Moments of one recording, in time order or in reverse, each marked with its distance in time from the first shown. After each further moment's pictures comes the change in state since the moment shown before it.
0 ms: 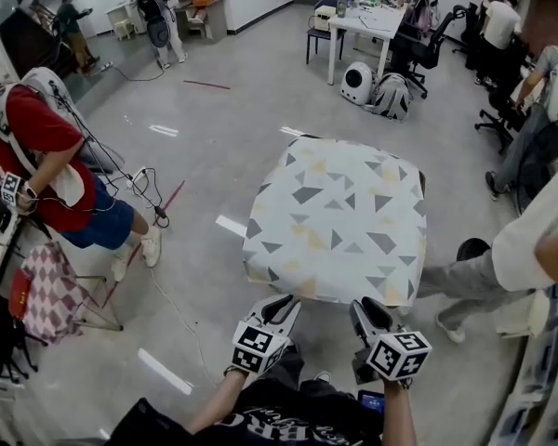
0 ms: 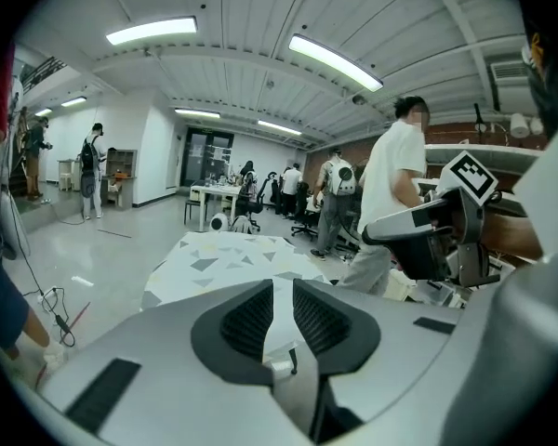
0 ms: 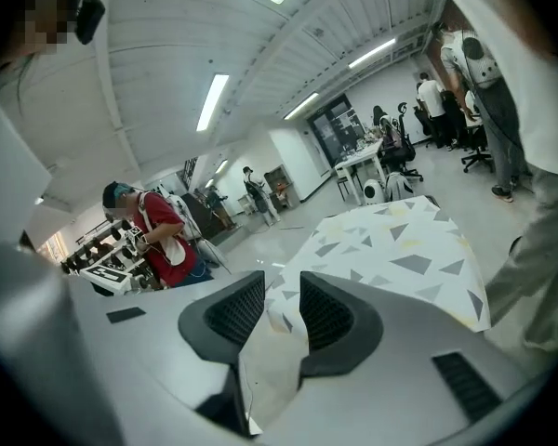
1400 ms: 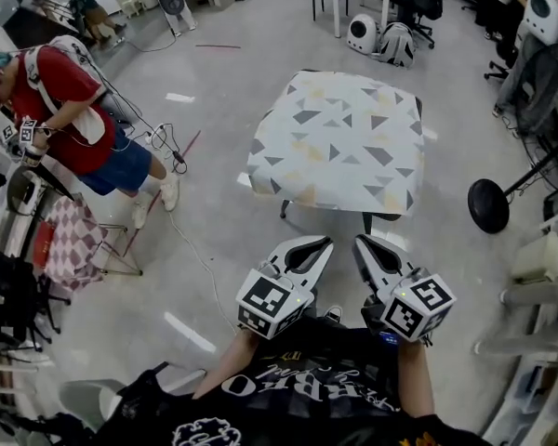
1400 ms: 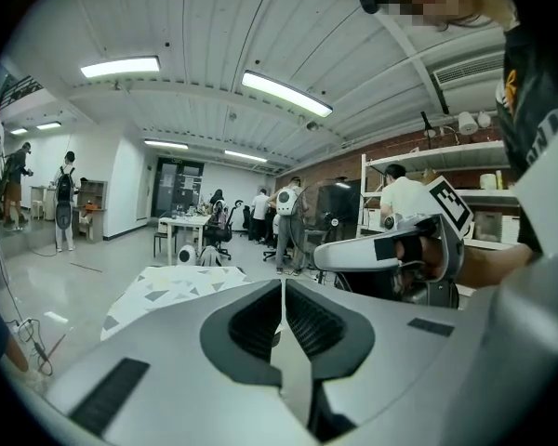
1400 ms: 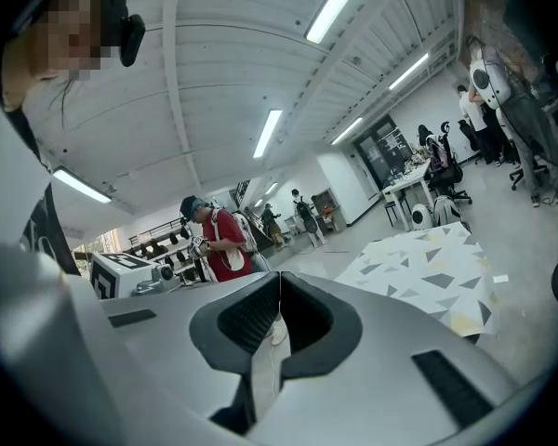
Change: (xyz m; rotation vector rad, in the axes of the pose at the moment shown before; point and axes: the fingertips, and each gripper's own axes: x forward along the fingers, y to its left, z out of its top) left arm -0.095 -0.218 0.028 0.141 -0.173 -0.125; right arm -0.177 0.069 -0.035 -0.133 -0.139 0.295
